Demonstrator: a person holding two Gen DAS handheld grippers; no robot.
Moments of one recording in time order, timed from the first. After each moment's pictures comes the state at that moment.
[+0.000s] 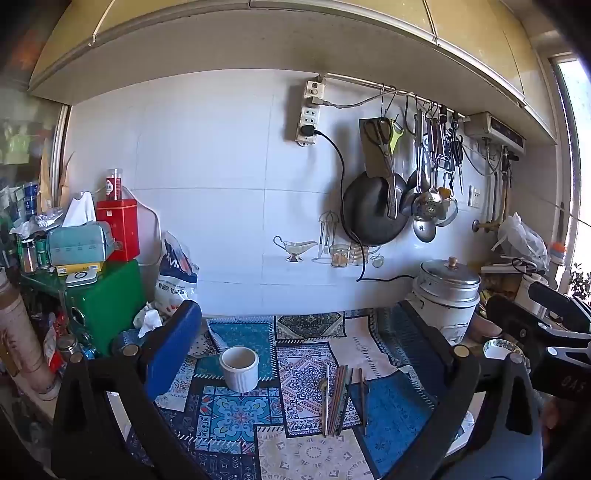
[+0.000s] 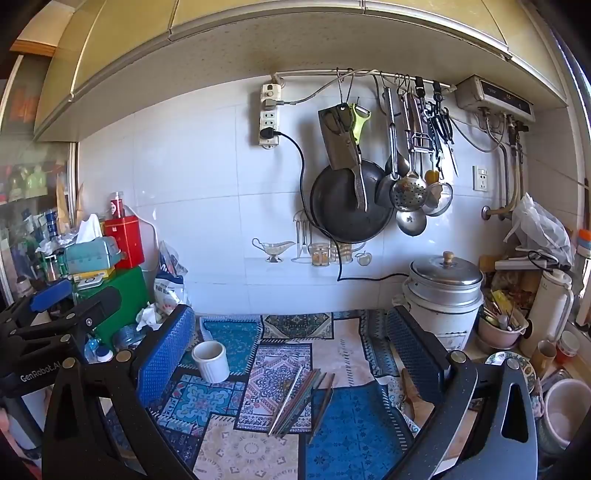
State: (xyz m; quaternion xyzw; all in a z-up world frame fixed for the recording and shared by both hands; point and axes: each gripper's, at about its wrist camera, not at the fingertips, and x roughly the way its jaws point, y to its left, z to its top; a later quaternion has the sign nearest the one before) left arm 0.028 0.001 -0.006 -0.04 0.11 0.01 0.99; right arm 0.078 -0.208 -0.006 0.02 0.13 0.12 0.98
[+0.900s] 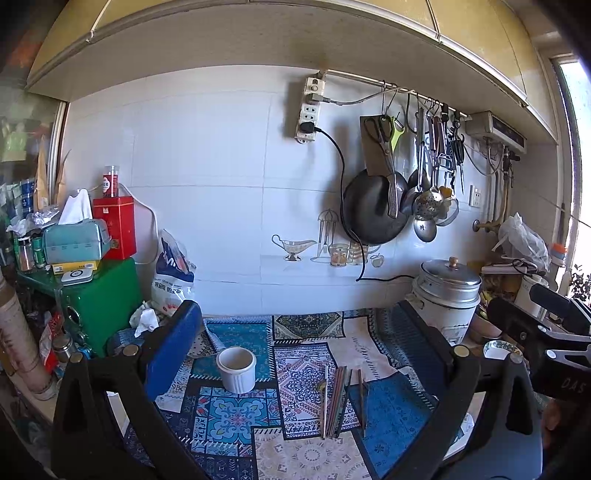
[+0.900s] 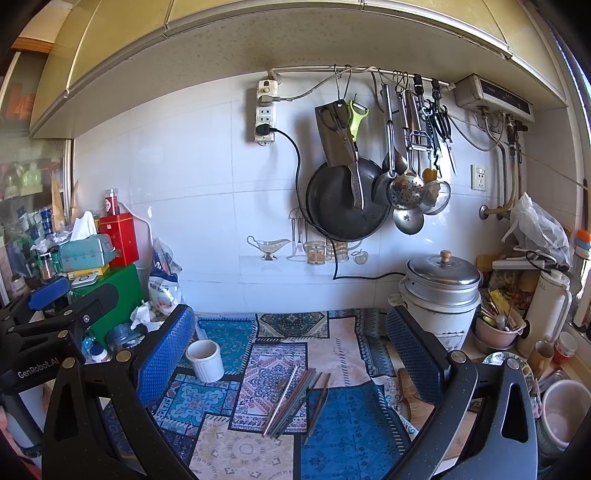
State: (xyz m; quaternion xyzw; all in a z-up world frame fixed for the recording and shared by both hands) left arm 0.042 -0.002 -0.007 -0.04 0.12 0.00 0.99; right arm 0.086 -0.210 -0.009 0.01 0.13 0.12 0.98
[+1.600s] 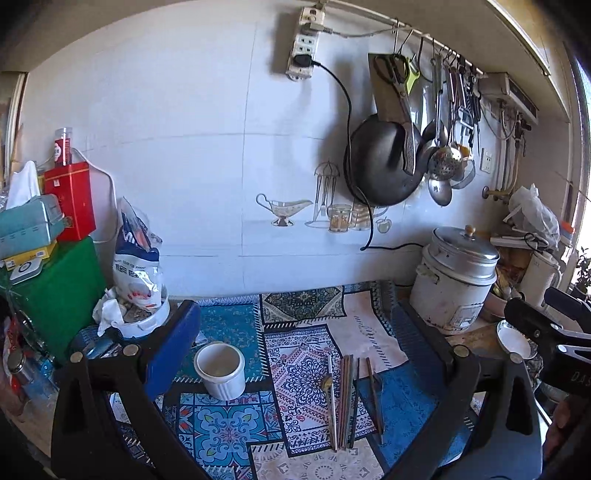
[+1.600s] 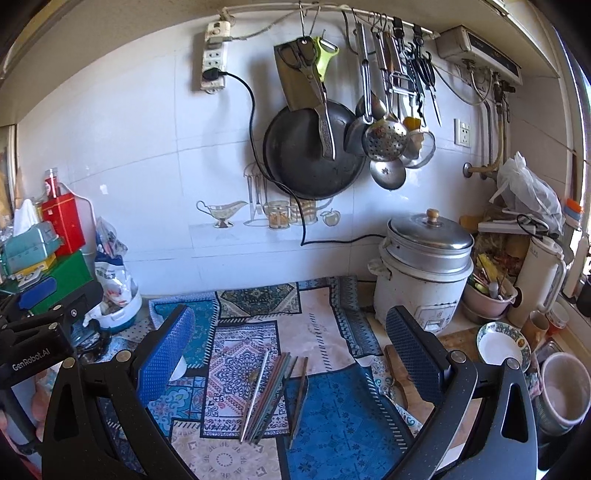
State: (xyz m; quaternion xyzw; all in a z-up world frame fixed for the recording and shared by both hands) left arm 0.183 0.023 -0.058 -0.03 0.20 -0.04 0.98; right arm 0.181 -0.201 -0.048 0.01 0.23 0.03 0.97
